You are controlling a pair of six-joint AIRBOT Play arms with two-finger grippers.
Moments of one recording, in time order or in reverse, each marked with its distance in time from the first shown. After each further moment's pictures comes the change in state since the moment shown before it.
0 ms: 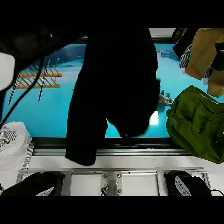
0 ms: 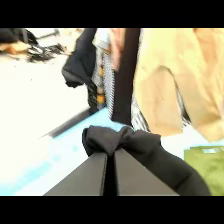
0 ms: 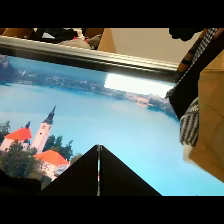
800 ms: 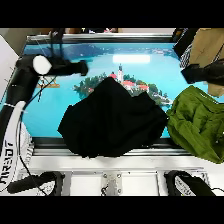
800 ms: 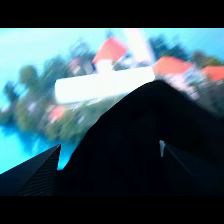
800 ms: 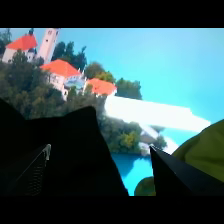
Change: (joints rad) left arm 0.469 -0.194 -0.302 0.002 -0.286 -0.289; right arm -0.003 -0.168 -0.077 -0.003 0.220 0.047
